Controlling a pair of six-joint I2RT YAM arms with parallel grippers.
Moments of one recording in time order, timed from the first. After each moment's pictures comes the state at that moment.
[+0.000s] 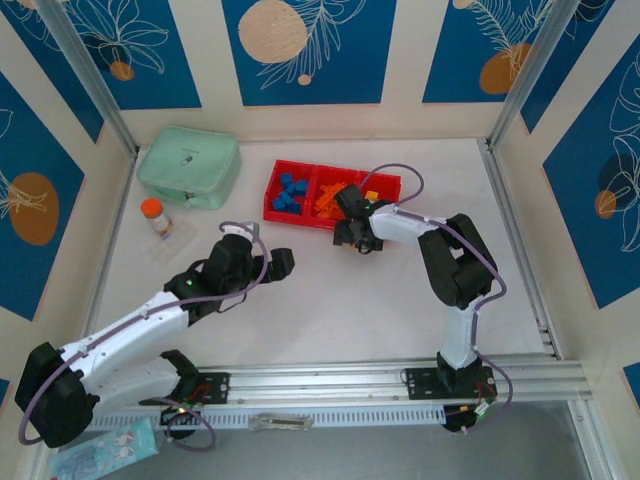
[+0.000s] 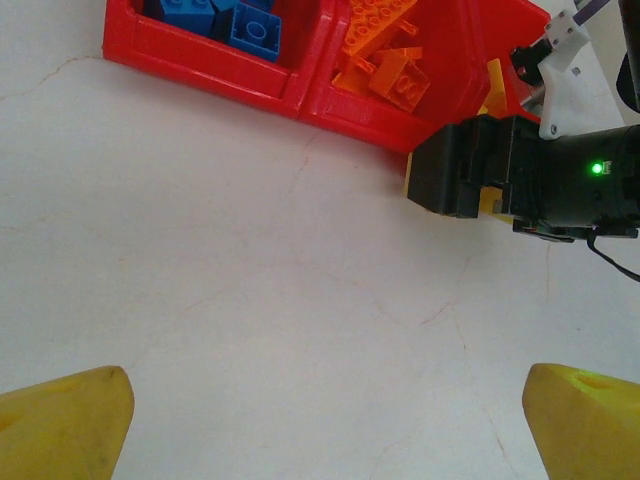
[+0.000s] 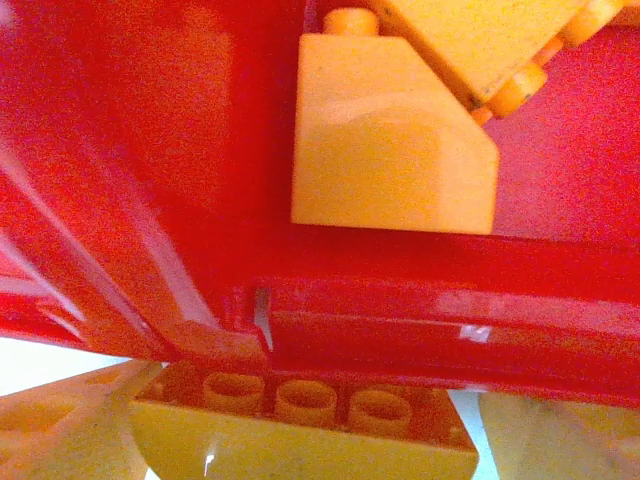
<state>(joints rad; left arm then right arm) -0.71 1.02 0.66 -0.27 -0.10 -0.70 0.54 1.94 1.27 -0.56 0.18 0.64</state>
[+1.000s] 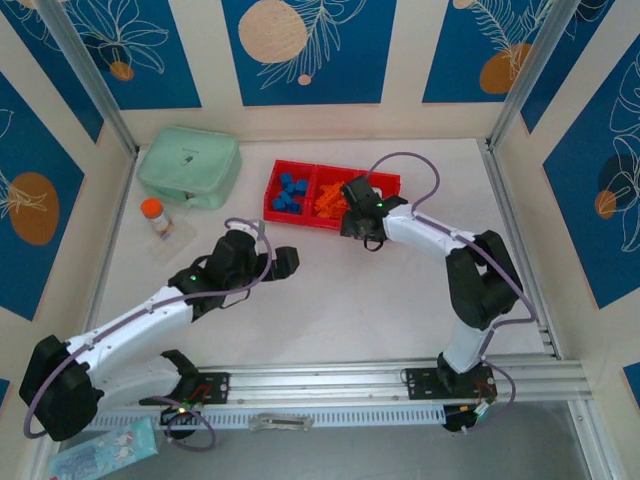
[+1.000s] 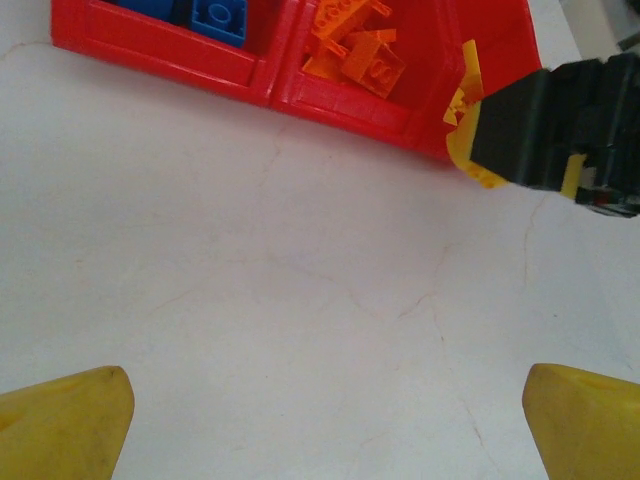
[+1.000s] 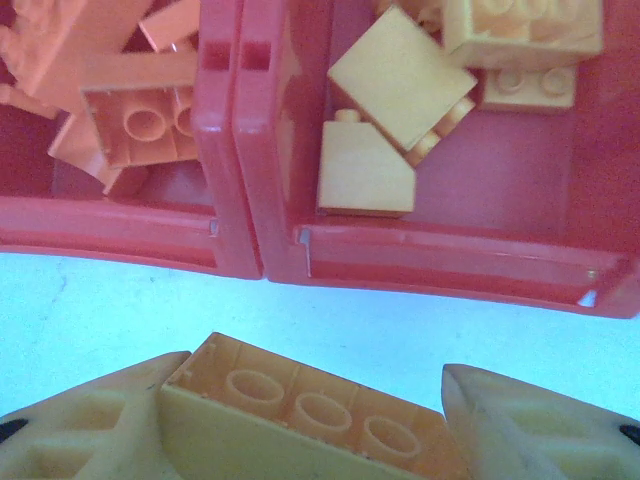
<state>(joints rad) -0.70 1.07 0.69 -0.26 -0.03 -0.70 0.54 1.74 1.25 -0.61 0.22 0.63</state>
